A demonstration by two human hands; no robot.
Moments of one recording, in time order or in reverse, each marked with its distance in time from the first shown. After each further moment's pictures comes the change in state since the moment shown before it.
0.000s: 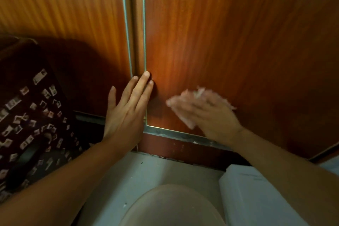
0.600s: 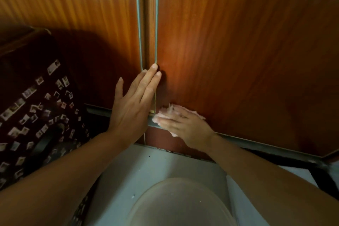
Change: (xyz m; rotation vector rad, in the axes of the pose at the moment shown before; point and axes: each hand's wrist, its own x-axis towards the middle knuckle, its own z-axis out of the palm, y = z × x) left_hand 0.001 -0.008 -0.002 -0.141 0.057 0.053; right_hand 0.044 -0.074 0.004 0.270 -0.093 -0.105
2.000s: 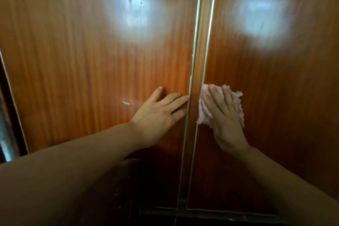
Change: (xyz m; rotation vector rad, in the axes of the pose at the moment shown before) left_hand 0.132 -0.101 -0.213 0.407 0.053 0.618; right_hand 0.084 0.168 -0.194 0.316 0.549 0.793
